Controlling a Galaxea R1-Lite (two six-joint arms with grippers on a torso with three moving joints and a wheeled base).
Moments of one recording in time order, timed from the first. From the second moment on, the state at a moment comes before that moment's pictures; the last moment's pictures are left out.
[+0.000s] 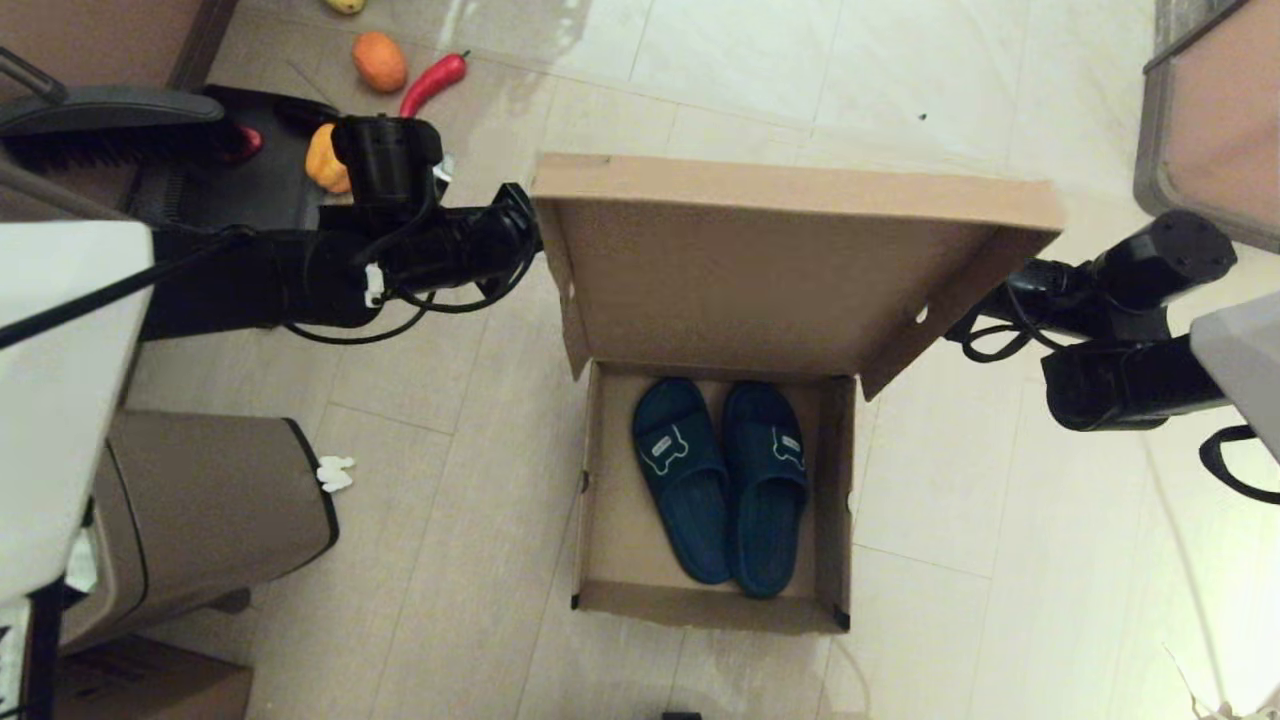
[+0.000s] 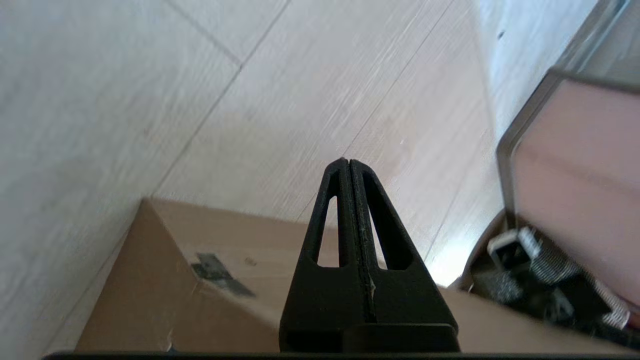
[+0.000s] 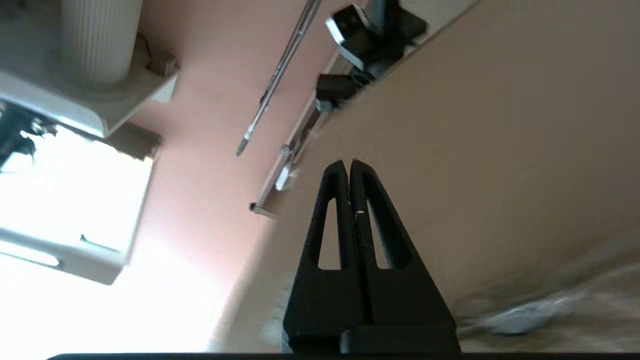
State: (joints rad) left arm -0.32 2.15 -1.92 -0.16 -0.25 -0.76; right arm -0.05 2.24 -1.49 -1.52 1.27 2.47
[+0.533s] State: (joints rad) left arm -0.39 2.11 -1.92 -0.23 -0.25 -0.76; right arm -0.05 1.98 -1.06 -1.52 1.29 2.46
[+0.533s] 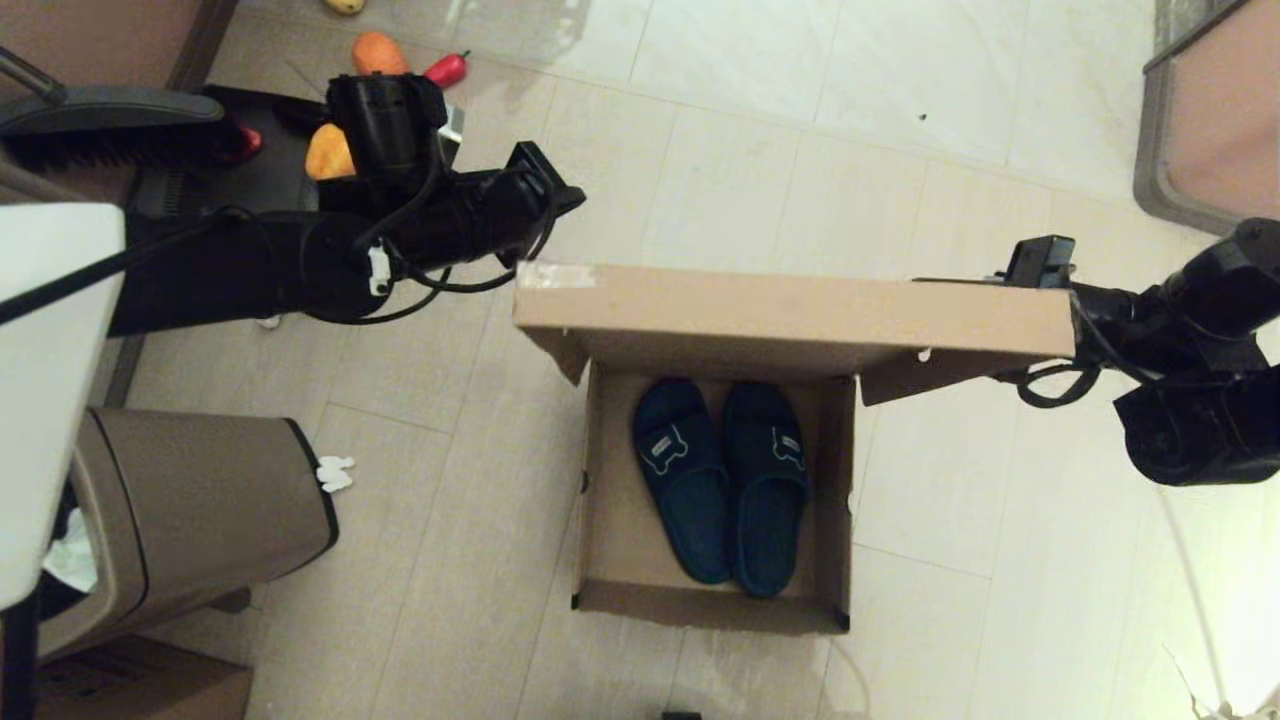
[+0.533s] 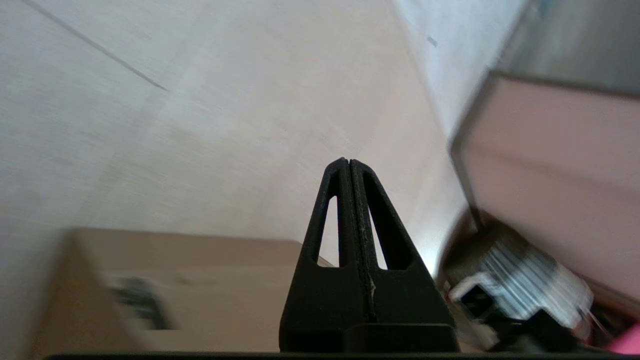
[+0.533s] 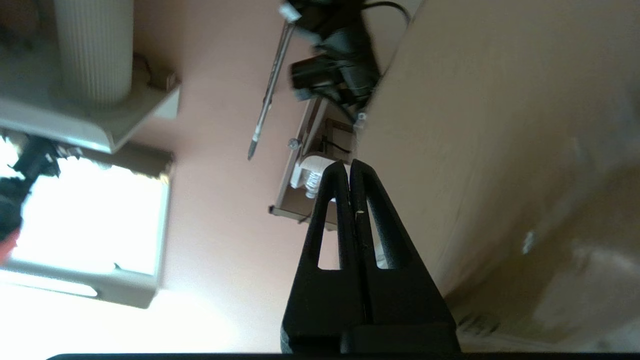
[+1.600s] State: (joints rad) left arm -0.48 1.47 -0.87 -0.28 0.09 -0.63; right arm -0.06 1.30 -0.33 -1.52 1.29 2.07
